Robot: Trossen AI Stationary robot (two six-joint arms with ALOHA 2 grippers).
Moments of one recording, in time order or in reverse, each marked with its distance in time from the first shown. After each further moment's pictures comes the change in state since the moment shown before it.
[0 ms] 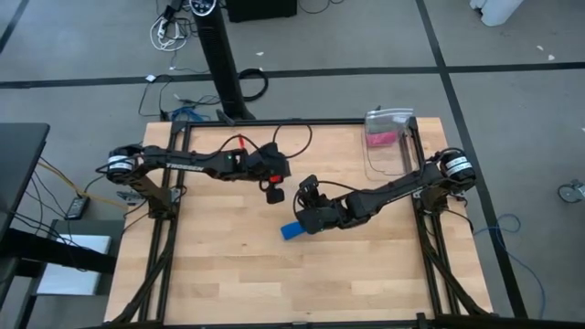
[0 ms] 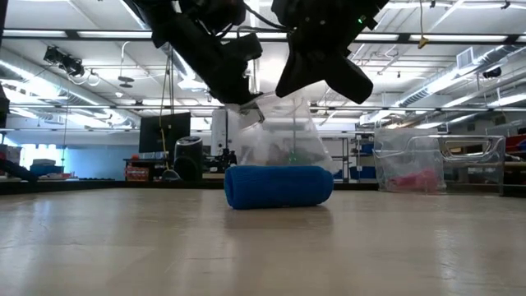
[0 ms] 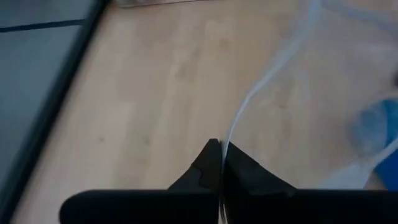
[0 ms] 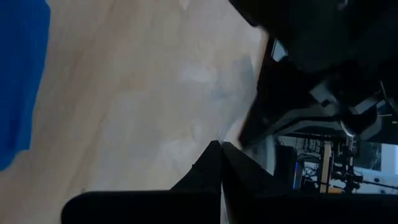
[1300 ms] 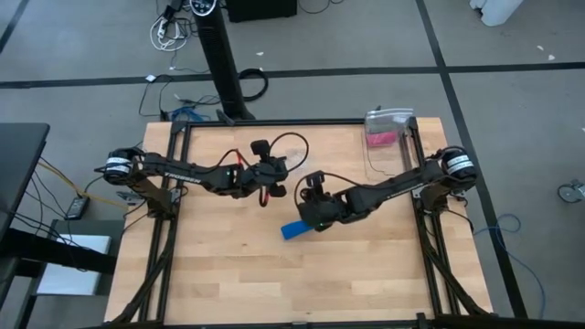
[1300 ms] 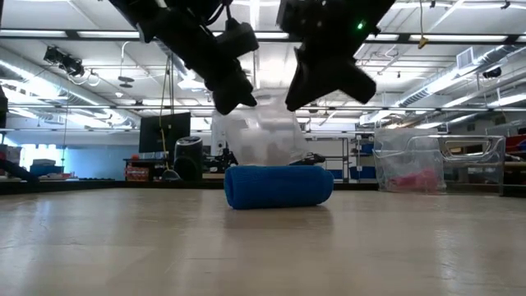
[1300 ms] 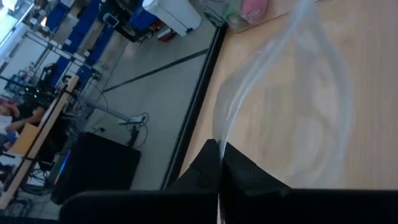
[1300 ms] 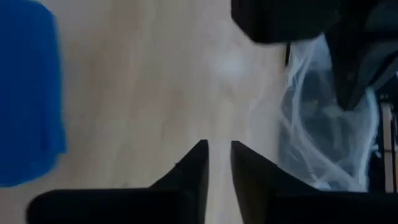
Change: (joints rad) left arm -0.132 -0.013 -0.113 0.295 -0.597 0.265; right arm -0.034 -0.017 -0.001 -0.103 -0.090 0.273
